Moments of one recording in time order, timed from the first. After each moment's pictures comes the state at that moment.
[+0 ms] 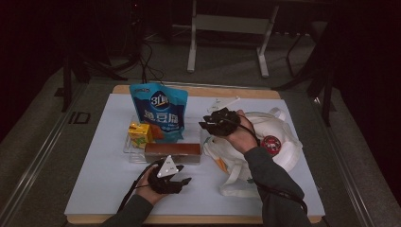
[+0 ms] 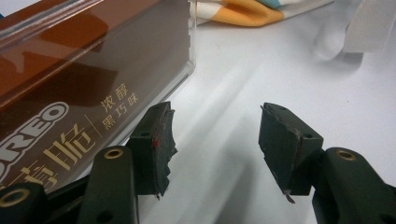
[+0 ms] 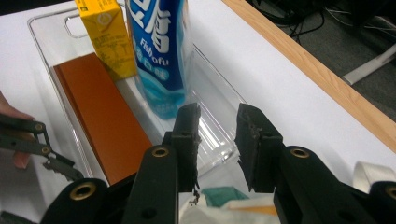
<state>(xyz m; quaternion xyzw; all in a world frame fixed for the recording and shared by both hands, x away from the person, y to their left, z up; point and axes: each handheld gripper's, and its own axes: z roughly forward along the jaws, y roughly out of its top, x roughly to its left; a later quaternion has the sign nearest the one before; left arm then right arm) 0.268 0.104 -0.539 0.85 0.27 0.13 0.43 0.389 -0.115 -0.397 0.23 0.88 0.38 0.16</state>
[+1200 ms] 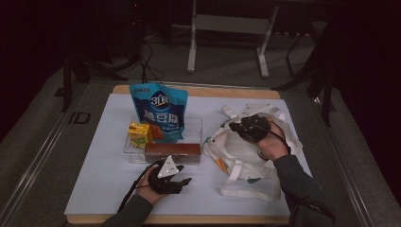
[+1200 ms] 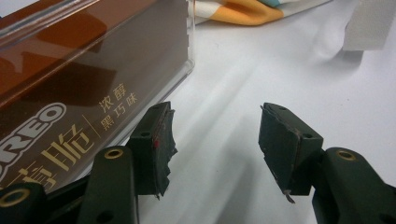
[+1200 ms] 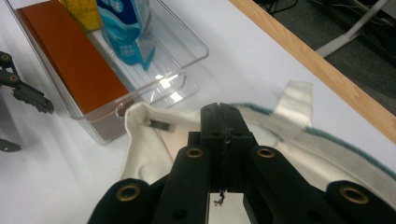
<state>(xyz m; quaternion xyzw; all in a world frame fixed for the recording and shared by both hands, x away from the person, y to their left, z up) 0.267 0.103 -0.539 0.85 0.27 0.13 0.43 0.373 -0.194 -0.394 0.26 0.88 0.35 0.19</state>
